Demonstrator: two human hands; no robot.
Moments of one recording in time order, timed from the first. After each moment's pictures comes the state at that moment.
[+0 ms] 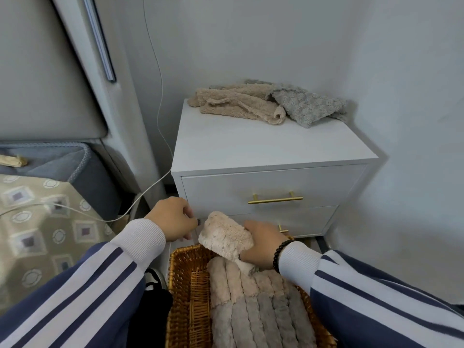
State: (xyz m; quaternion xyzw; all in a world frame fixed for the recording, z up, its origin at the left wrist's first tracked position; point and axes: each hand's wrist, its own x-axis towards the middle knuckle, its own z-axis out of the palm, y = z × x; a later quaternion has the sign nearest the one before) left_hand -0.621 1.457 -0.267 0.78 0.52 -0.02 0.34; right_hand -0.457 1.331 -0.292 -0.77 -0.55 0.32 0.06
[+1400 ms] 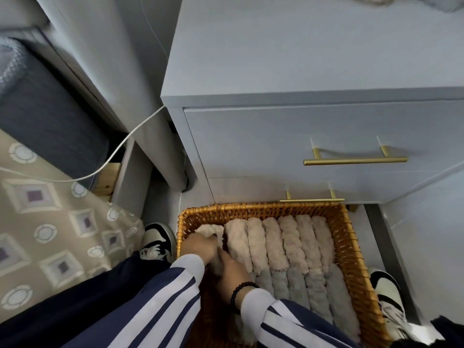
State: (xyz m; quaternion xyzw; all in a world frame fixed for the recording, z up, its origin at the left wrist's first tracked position) left_hand -0.620 1.461 -0.546 0.53 0.72 -0.10 0.44; right_hand -0.557 1.368 -0.554 -0.74 -0.40 0.53 0.13
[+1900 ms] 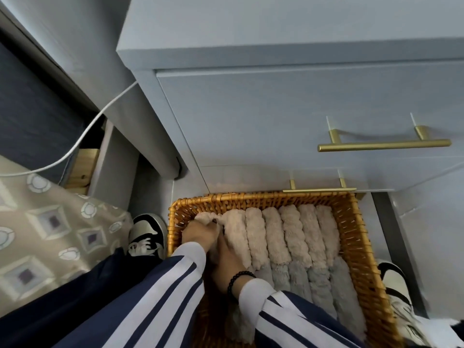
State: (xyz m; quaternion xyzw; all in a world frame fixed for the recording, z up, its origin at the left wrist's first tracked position) left_hand -0.599 1.477 -0.584 0.53 0.73 -0.12 0.40; right_hand -0.560 1.387 -0.591 -0.73 -0.36 0.56 0.14
